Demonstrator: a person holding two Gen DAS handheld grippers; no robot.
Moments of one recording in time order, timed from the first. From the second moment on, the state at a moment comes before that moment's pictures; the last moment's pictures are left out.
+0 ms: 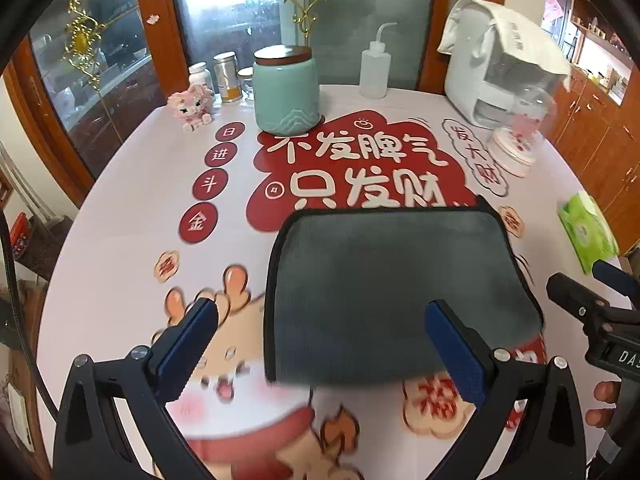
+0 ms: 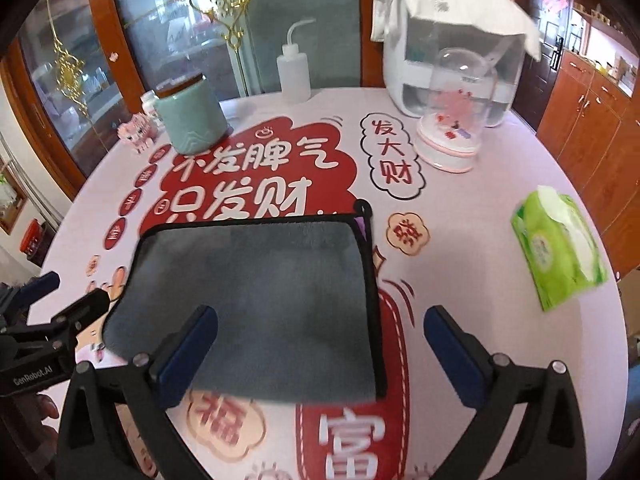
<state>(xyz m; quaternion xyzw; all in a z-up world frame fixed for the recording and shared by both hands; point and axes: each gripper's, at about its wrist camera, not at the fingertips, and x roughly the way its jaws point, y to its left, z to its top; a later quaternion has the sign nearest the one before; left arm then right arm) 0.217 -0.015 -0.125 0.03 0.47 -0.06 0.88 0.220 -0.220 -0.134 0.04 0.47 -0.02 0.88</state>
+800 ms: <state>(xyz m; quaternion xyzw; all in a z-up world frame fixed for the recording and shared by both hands) 0.008 -0.015 -0.022 0.01 0.44 -0.07 0.89 0.022 -0.193 -0.051 0.04 0.44 0.04 0.90</state>
